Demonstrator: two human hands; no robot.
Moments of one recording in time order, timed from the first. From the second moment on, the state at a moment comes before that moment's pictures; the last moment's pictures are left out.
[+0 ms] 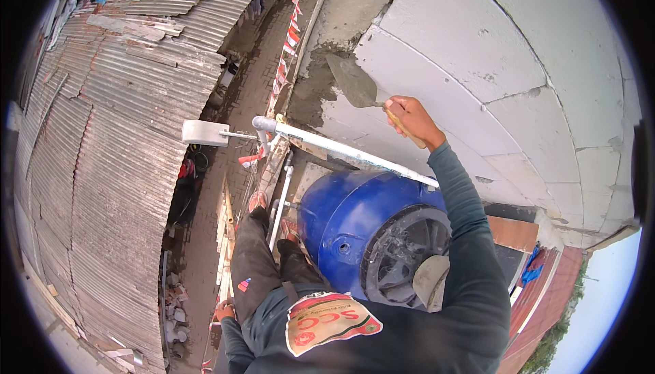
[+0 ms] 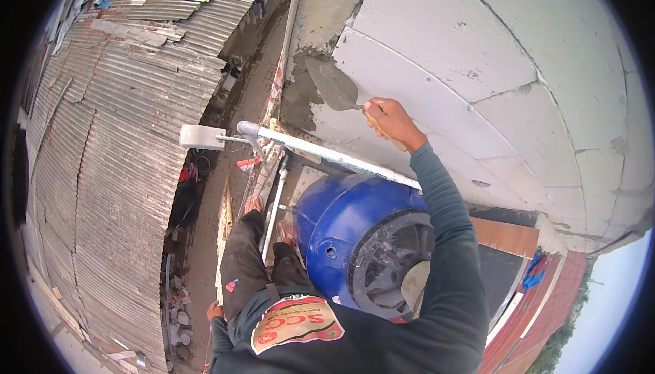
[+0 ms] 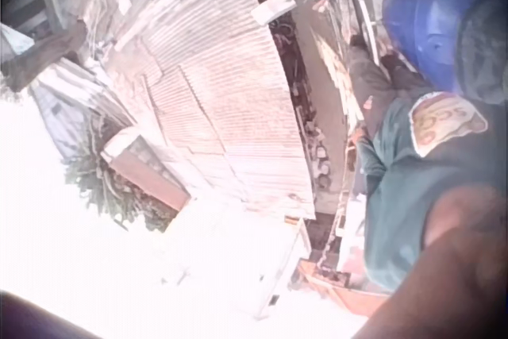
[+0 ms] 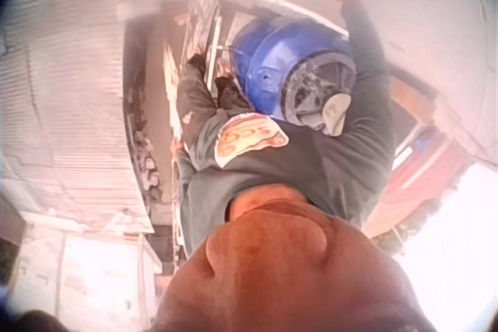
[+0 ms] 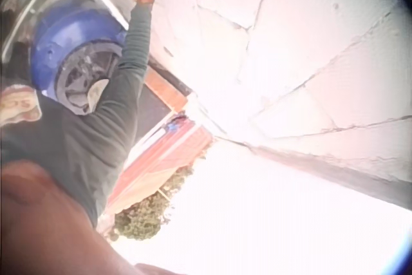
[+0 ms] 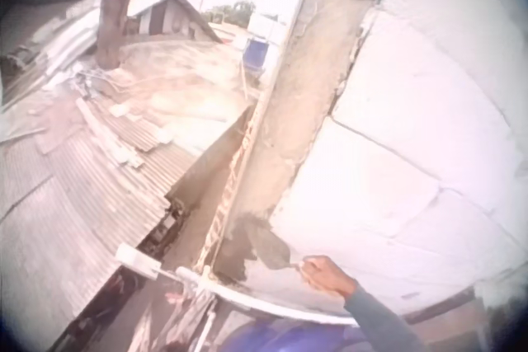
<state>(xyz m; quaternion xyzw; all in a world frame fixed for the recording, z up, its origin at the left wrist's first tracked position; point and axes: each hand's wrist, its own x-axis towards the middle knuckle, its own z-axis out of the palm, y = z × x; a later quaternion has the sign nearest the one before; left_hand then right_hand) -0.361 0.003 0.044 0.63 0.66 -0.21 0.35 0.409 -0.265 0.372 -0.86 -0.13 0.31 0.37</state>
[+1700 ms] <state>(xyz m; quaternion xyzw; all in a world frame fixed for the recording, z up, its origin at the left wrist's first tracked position) -0.371 -0.014 0.054 0.56 0.70 -0.08 0.44 0.396 -0.237 0.291 -0.86 -0.19 0.23 0.42</state>
